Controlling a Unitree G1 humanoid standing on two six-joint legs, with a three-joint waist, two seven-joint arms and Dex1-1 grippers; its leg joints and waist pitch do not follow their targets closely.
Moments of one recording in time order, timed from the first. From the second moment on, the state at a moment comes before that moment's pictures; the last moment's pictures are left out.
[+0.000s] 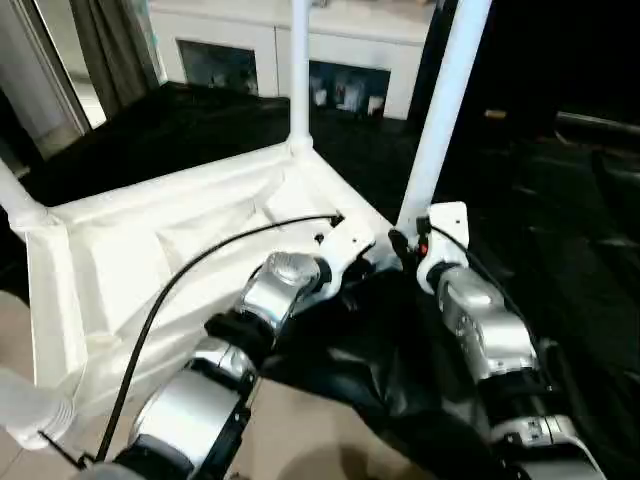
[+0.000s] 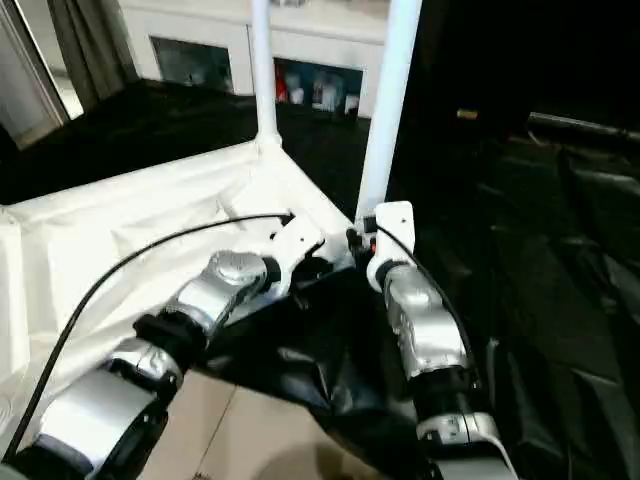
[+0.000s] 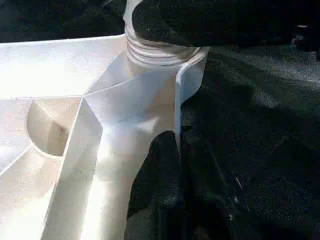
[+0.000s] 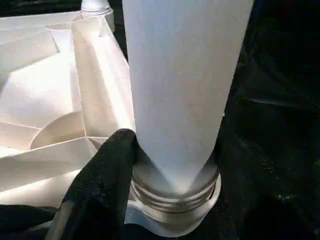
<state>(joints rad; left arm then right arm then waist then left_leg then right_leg) -0.83 -0.01 -0.25 0.98 0.11 0.11 -0.60 -0.48 -0.07 -0.02 0.44 0.08 0.28 0.14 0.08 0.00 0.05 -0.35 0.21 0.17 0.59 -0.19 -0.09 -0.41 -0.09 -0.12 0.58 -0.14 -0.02</state>
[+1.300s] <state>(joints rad) -0.63 0.26 -0.31 0.62 0.03 0.07 -1.22 -0.28 -0.53 0.15 0.07 0.21 0.39 0.93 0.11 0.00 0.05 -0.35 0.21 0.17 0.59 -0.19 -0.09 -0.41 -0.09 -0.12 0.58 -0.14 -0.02</state>
